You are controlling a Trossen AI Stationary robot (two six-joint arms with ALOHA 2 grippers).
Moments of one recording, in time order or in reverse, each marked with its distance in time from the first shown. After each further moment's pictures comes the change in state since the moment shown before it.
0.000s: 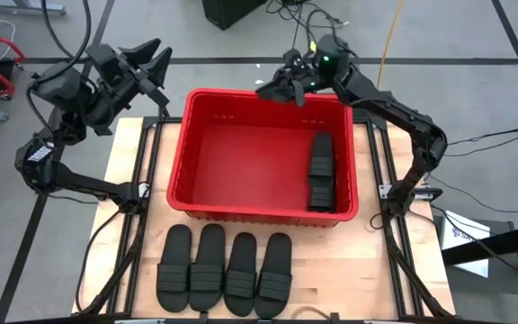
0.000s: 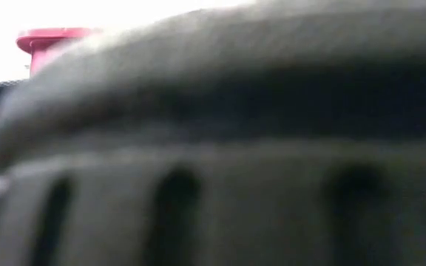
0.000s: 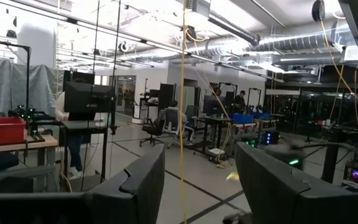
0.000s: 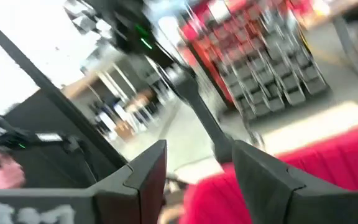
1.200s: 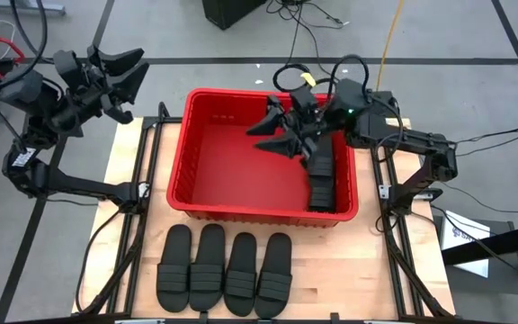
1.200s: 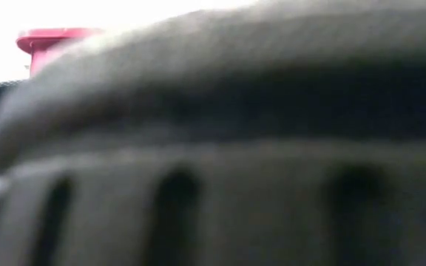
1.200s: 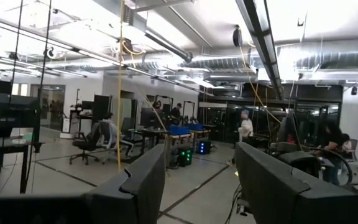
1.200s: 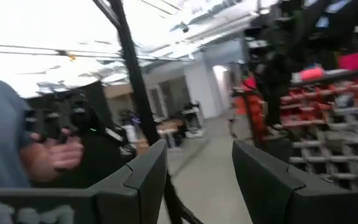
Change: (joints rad) left arm -0.001 -0.110 0.000 -0.069 0.296 -0.071; right arm 0.463 -0.120 -0.001 0.168 0.345 -0.193
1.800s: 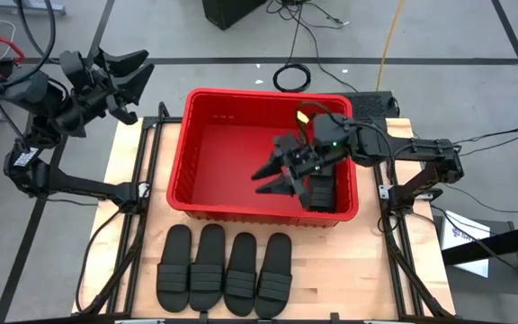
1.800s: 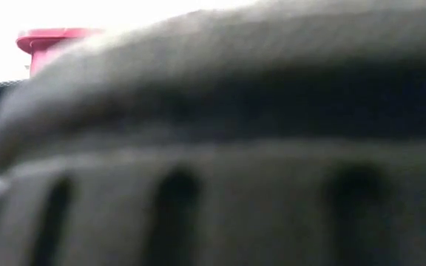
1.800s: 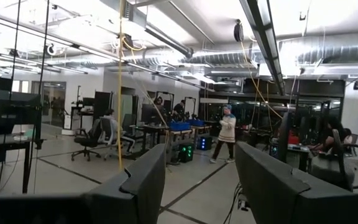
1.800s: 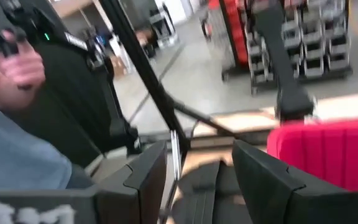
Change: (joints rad) left arm 0.000 0.004 0.000 -0.006 -0.005 0.002; right arm 0.185 -0.032 0.000 -0.548 0.190 -0.087
